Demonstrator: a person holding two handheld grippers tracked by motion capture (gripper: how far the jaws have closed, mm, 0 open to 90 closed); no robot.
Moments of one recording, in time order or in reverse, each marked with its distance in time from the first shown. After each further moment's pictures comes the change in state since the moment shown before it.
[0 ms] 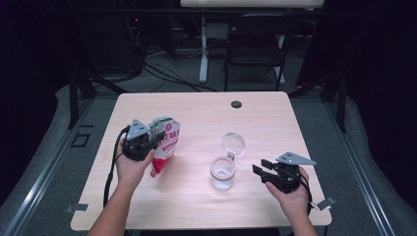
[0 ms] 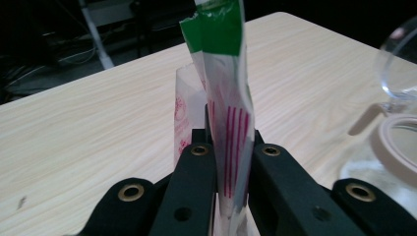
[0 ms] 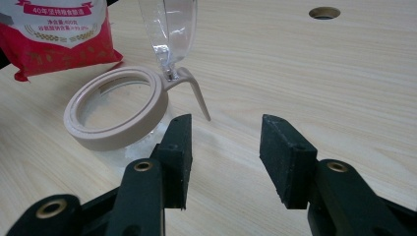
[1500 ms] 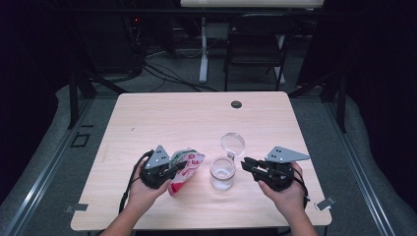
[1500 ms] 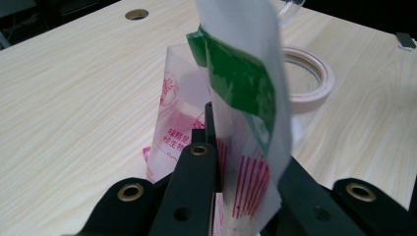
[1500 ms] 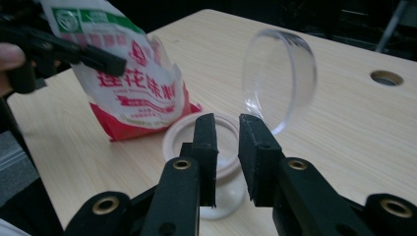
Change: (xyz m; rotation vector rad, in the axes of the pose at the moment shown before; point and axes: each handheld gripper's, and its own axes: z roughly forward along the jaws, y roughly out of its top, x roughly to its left) left arm -0.061 -0.036 -0.005 0.067 -0.226 0.109; right arm 0.048 0.044 -0.016 -0.038 0.166 -0.187
